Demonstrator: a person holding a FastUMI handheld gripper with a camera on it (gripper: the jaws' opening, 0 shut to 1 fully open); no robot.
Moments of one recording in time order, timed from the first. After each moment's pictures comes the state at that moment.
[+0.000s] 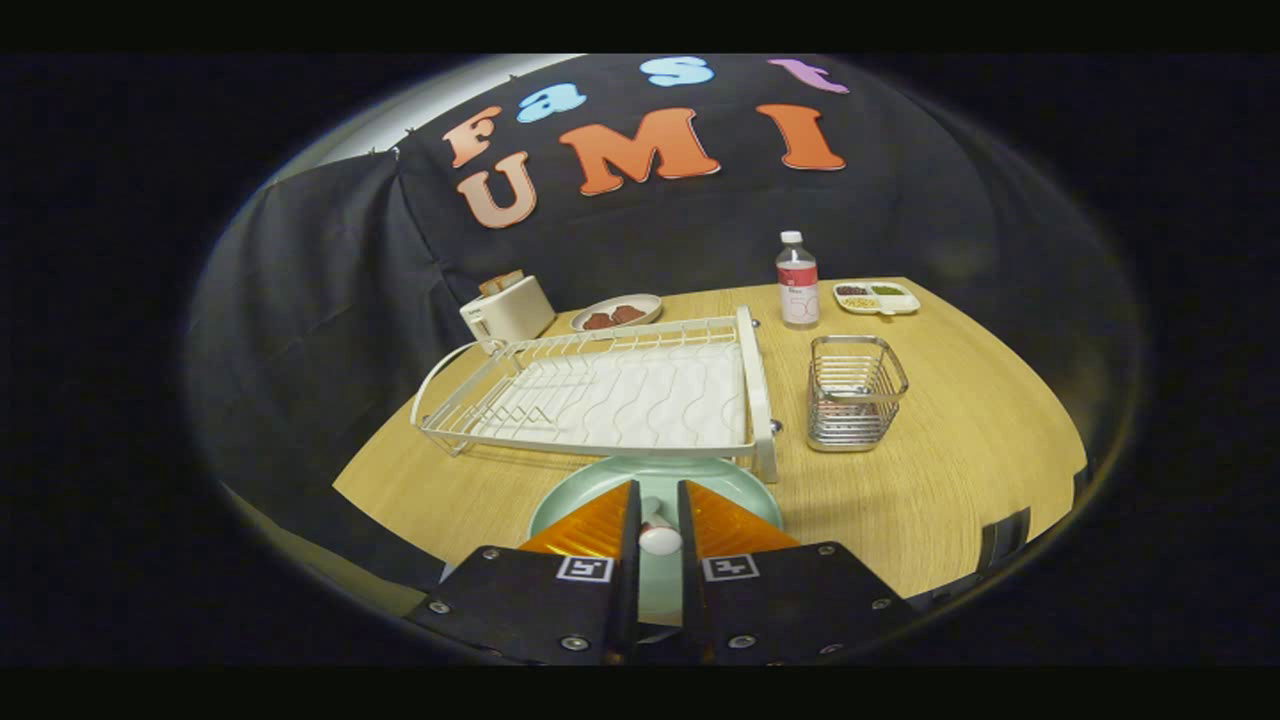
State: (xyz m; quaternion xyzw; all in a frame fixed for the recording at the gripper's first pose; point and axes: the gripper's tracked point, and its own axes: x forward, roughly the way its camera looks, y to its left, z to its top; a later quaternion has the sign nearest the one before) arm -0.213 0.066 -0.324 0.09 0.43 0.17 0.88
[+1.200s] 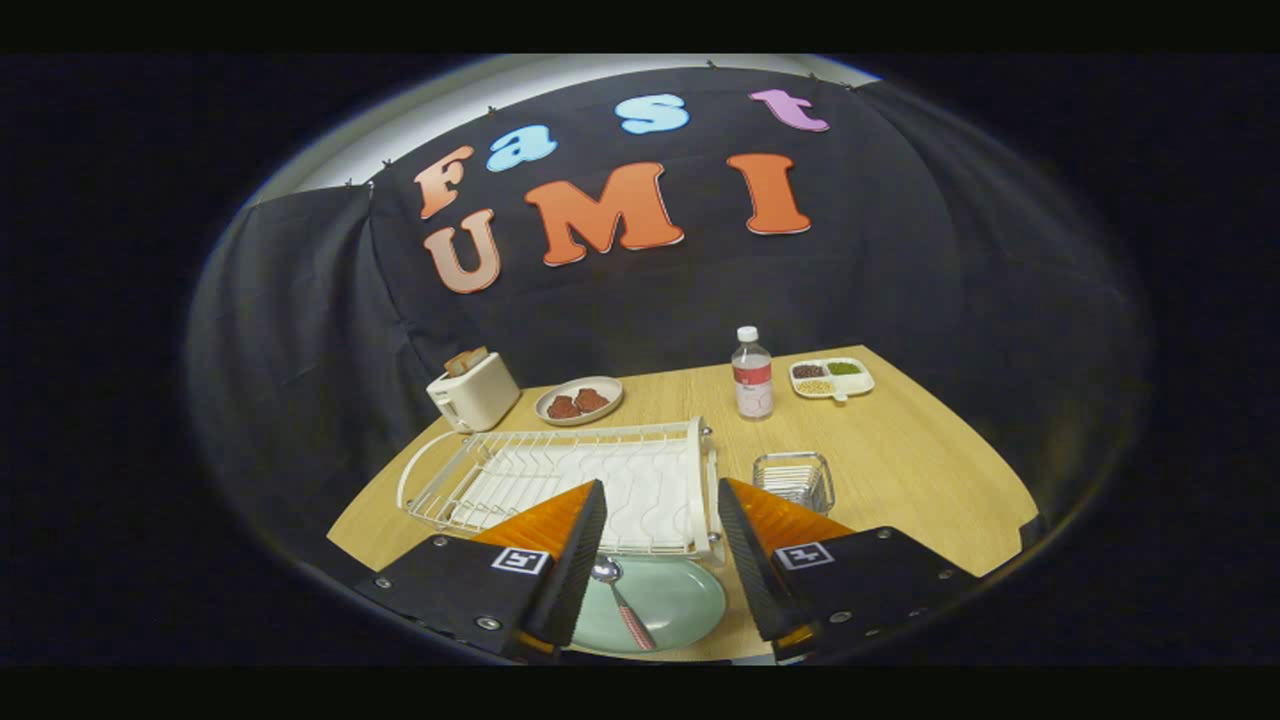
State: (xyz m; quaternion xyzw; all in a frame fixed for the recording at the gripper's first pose) arm -0.106 0.027 -0.220 0.08 0.32 0.11 0.94
